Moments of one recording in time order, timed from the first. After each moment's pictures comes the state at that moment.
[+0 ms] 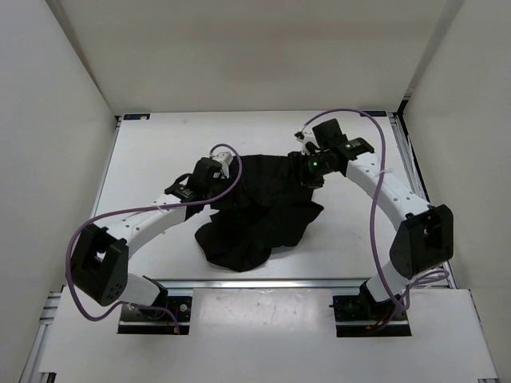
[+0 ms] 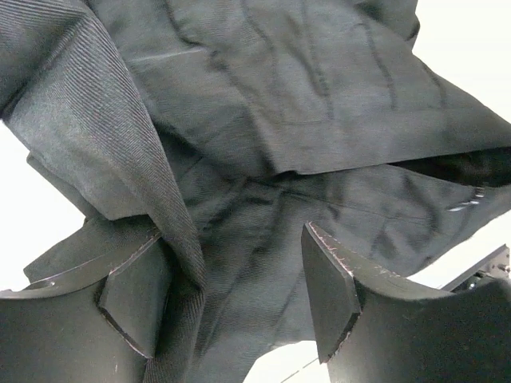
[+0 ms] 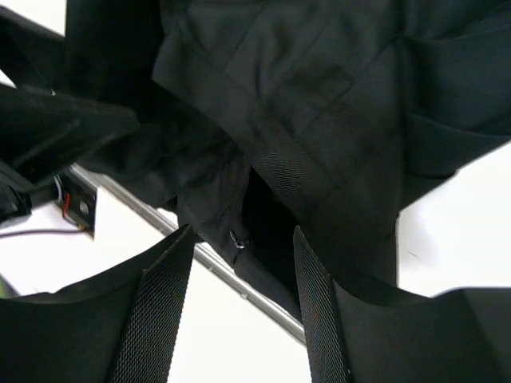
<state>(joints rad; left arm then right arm) -0.56 1.41 0.92 -0.25 0.15 -0.53 0.43 1.58 1.40 -0.84 -0.45 0.24</state>
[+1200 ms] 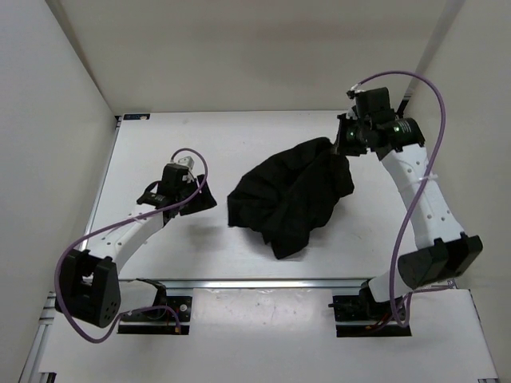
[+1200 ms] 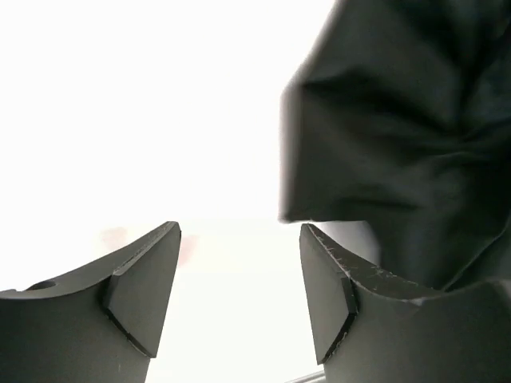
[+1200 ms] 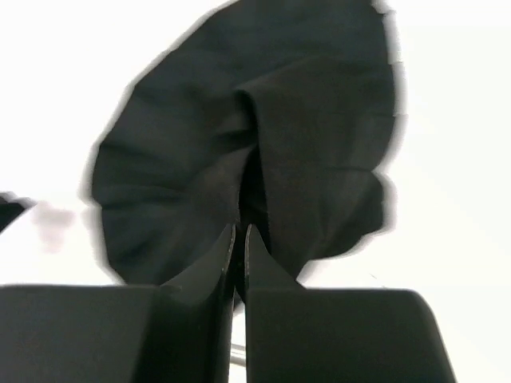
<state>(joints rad) -0.32 1.26 0.78 -0.35 0.08 -0.52 0.30 1.52 1.76 -1.07 -0.03 0.28</state>
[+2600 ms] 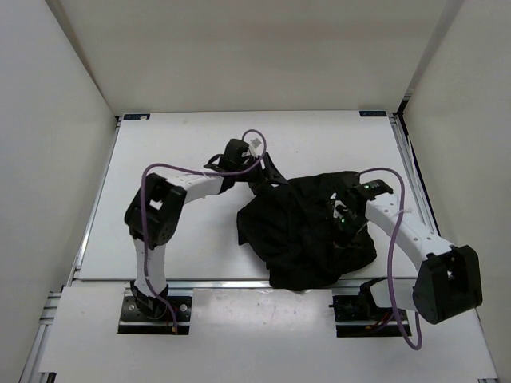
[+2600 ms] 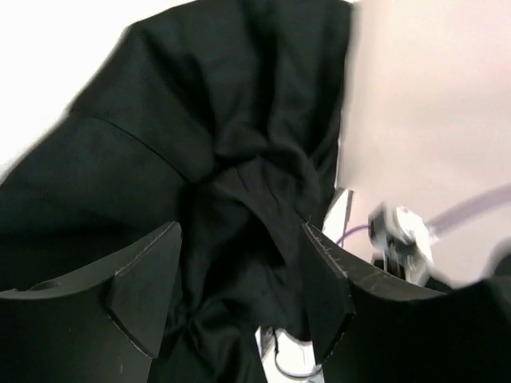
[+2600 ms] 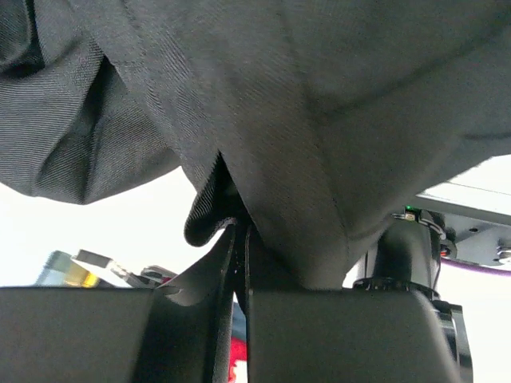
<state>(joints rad) -0.55 1.92 1.22 0.12 0.57 -0.94 0.36 1.26 0.91 -1.27 -0.30 0.31</state>
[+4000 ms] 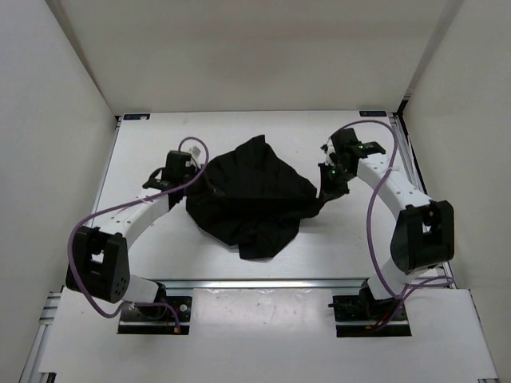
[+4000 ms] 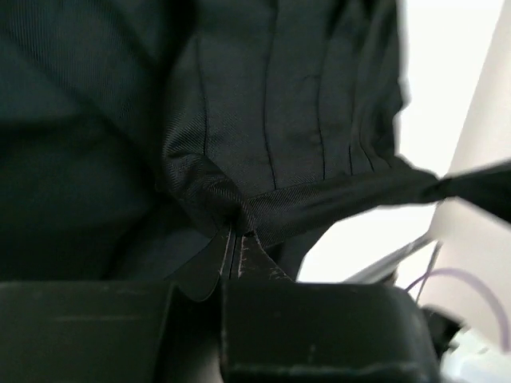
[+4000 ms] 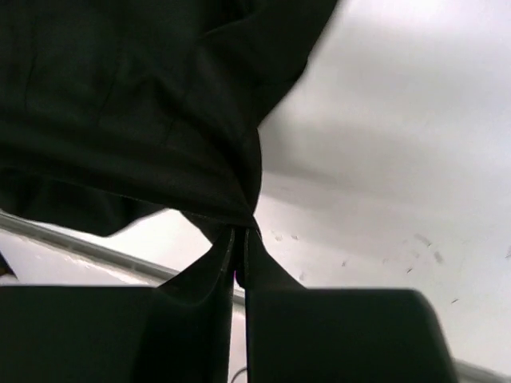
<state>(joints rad) -0.27 1.41 0.92 -0.28 0.35 -0.71 0.28 1.60 1.31 -0.95 -0.23 0.18</state>
